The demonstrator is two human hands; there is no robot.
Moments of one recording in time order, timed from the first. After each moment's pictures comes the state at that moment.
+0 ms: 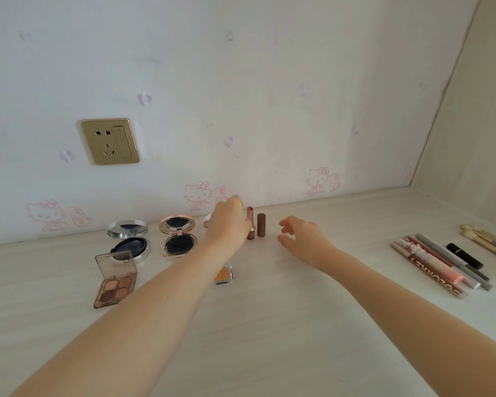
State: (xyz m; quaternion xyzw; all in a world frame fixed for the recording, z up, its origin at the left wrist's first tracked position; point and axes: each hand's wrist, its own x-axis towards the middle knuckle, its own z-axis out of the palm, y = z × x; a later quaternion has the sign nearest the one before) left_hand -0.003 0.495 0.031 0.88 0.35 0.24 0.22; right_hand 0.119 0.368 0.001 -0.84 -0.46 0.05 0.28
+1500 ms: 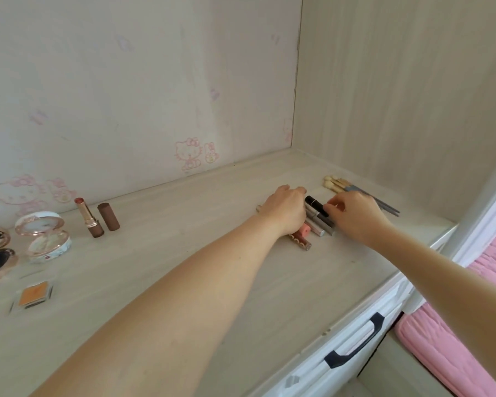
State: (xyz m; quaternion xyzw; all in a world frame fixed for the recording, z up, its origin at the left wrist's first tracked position) left_hand 0.231 0.249 -0.013 0.98 0.06 0.05 0.20; right_hand 0.276 0.100 -0.013 -0.95 -0.21 -0.05 0.23
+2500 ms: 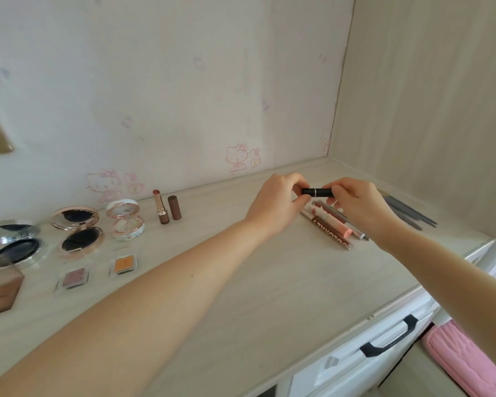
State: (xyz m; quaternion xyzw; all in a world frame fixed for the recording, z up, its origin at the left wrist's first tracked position) left_hand 0.123 0.308 0.034 0.90 0.02 0.27 0.33; right_hand 0.192 0.157 0.044 -0.83 -0.25 0.00 0.49
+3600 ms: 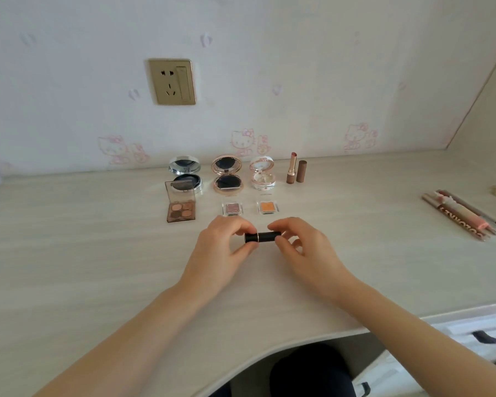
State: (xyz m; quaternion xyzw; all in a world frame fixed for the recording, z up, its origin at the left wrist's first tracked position) left_hand -0.209 0.418 -0.017 0.87 0.21 0.36 0.26; right_hand -0.070 0.305 -0.017 -0.73 -0.51 0.11 0.44
